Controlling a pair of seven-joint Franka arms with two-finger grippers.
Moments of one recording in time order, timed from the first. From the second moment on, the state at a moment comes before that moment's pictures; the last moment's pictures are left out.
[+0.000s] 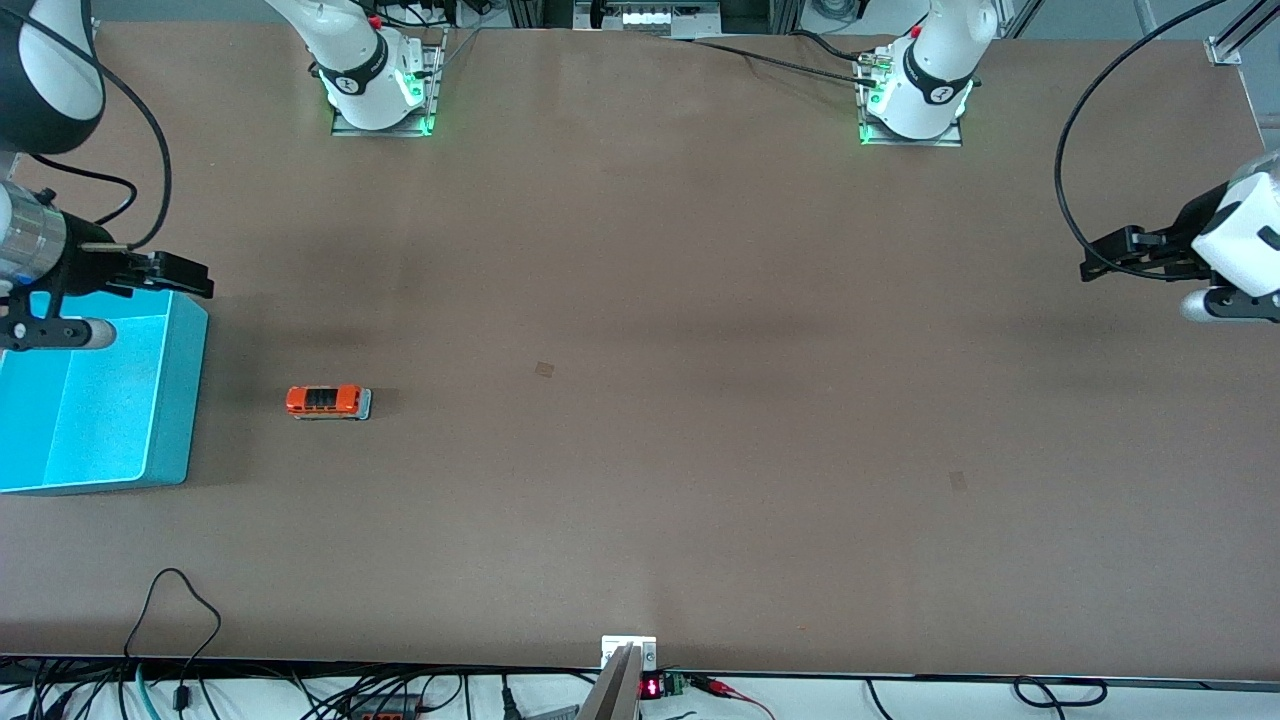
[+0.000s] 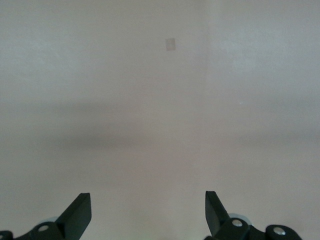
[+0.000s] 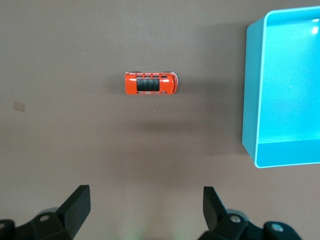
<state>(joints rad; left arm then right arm) 0.10 0.08 -0.06 -1.60 0.01 1.57 0.02 -0.09 0.21 0.10 -1.52 -0.03 1.54 0.01</state>
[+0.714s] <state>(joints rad) 0.00 -0.06 0.01 -1.74 0.01 1.63 0.00 -0.14 0.27 0.15 -1.75 -0.03 1.80 -0.54</state>
